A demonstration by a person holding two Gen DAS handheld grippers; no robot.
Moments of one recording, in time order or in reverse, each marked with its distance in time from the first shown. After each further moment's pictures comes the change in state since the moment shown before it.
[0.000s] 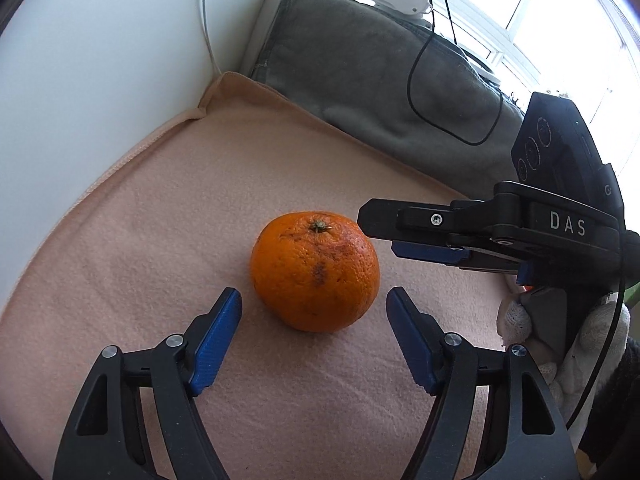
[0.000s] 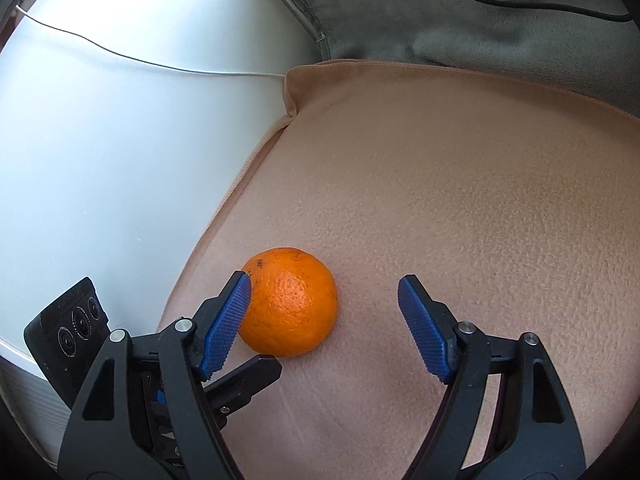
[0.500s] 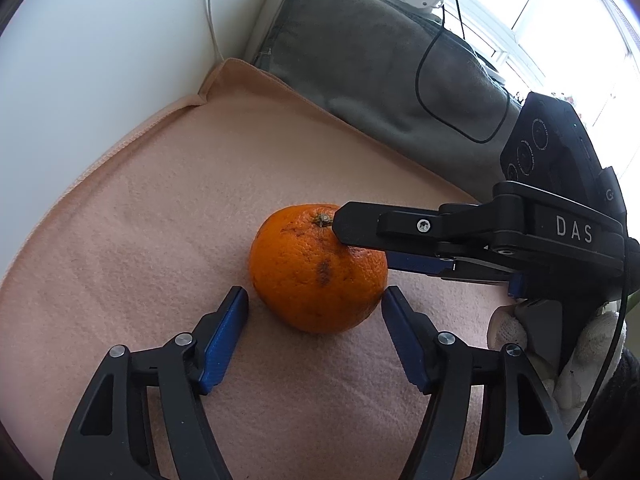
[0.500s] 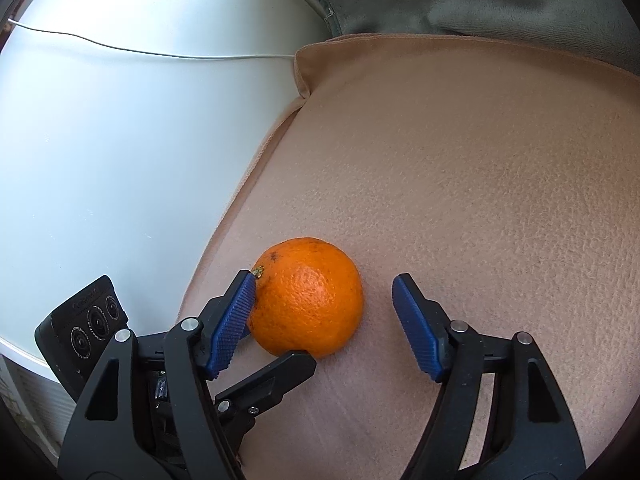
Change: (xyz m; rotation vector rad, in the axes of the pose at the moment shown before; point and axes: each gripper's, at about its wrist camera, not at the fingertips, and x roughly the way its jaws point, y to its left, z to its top) left arm 0.011 0.007 0.000 -0.024 0.029 -0.019; right arm 0.028 0.001 0.004 0.041 0.045 0.079
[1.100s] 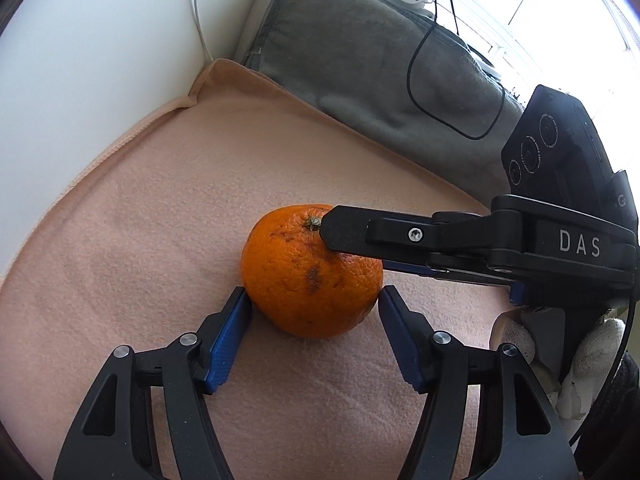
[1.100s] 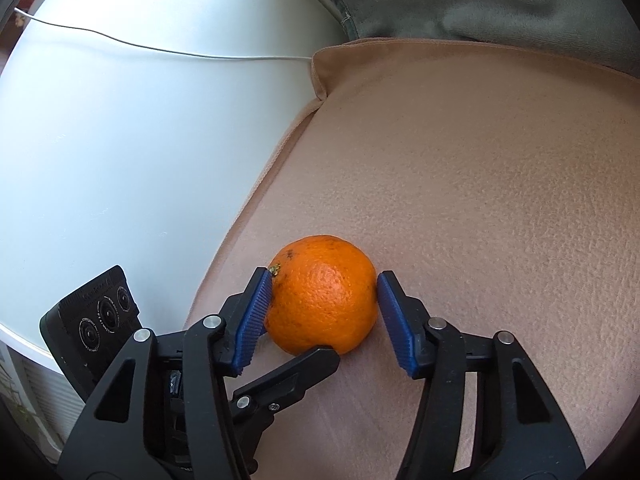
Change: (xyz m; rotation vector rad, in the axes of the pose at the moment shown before) left arm 0.004 -0.007 0.001 0.015 0.008 -0.005; right arm -0.012 0.006 -0.008 -0.029 -0.013 0.036
